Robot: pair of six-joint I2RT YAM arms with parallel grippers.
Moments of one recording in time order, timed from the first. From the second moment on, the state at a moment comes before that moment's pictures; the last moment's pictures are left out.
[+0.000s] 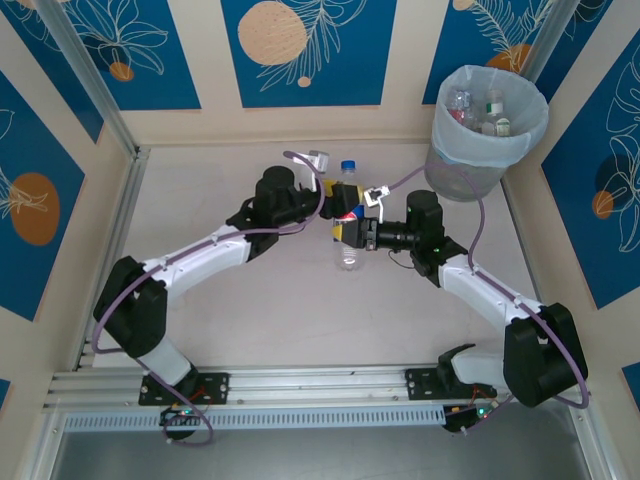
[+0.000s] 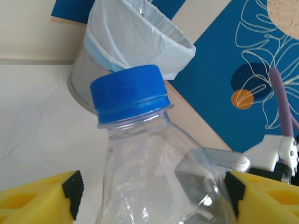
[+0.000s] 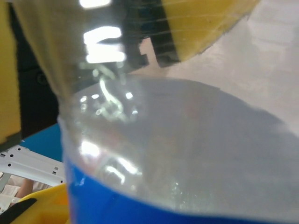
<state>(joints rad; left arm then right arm) -0.71 1.61 1.19 0.28 0.36 -0.60 0.39 1.25 0.73 0.21 -0.90 0.64</state>
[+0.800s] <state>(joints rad) -0.68 1.30 0.99 0.20 0.12 -0.64 0.20 1.25 0.85 0.08 -0.73 0.58</state>
